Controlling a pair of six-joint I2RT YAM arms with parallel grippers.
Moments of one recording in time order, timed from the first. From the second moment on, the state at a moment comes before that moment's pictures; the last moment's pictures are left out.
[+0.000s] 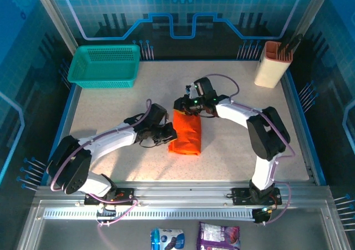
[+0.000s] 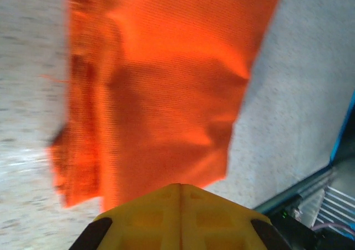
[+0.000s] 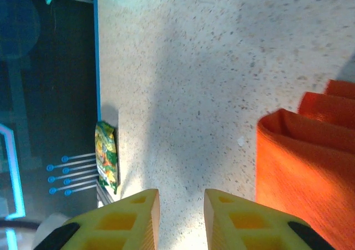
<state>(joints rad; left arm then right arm) -0.64 1.46 0.87 -0.38 0.35 -1.01 0.52 1.88 1.25 -0.12 -0.63 0.85</state>
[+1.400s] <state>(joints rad) -0.62 1.67 1.09 -0.40 0.42 -0.88 0.46 1.61 0.91 -0.35 -0.77 0.62</state>
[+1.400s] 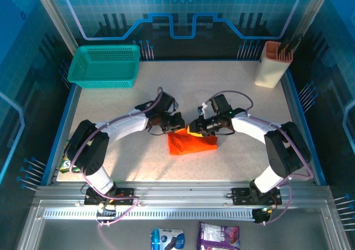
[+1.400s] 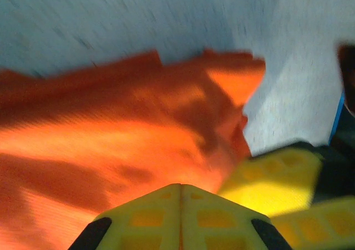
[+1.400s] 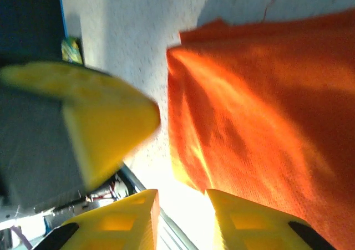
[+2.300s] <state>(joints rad) -0.73 1.73 1.11 -0.48 0.38 -0.92 0.35 1.51 0.85 -0.66 -0.54 0.47</state>
